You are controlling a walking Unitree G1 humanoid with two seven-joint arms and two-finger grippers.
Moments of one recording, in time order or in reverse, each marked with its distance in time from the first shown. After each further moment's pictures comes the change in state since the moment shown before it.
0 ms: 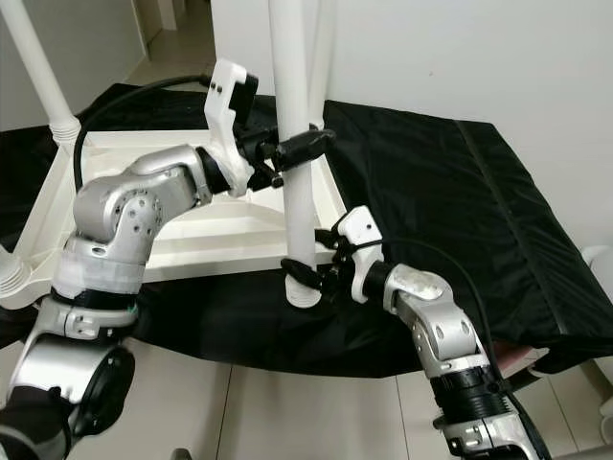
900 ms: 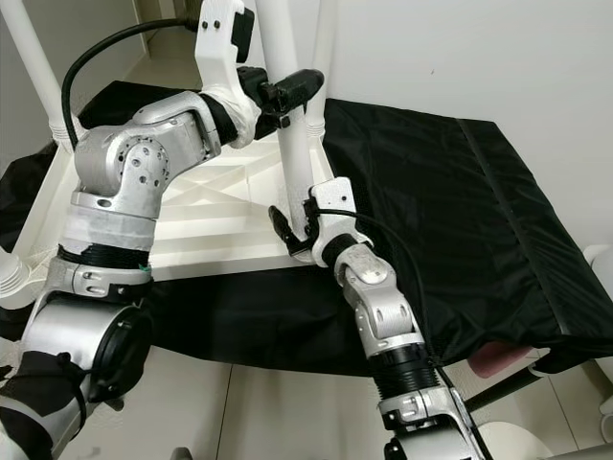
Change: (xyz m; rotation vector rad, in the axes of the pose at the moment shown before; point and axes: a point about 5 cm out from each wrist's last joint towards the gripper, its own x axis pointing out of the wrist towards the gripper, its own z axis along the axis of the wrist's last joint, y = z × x) left arm 0.024 -0.001 0.030 0.042 -0.092 0.261; right arm 0.056 0.004 0.011 0.016 -0.094 -0.438
